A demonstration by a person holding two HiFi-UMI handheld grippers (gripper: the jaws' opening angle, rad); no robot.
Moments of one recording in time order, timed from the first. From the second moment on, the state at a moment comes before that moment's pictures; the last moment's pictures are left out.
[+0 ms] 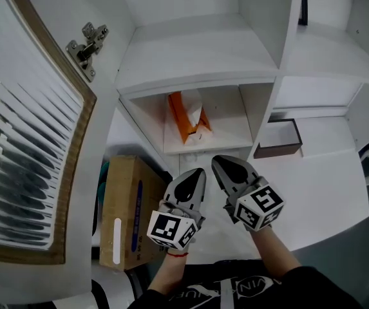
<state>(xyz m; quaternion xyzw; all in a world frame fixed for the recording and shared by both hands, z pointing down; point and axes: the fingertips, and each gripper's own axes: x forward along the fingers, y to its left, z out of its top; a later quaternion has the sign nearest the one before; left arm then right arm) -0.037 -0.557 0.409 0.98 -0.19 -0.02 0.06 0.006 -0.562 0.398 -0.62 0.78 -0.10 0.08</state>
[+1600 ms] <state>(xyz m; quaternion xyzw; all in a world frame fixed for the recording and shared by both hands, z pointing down) -0.042 -0.495 0.380 0.96 -0.26 -0.05 0.03 -0.020 -0.478 0.380 -0.54 0.84 -0.06 0.05</state>
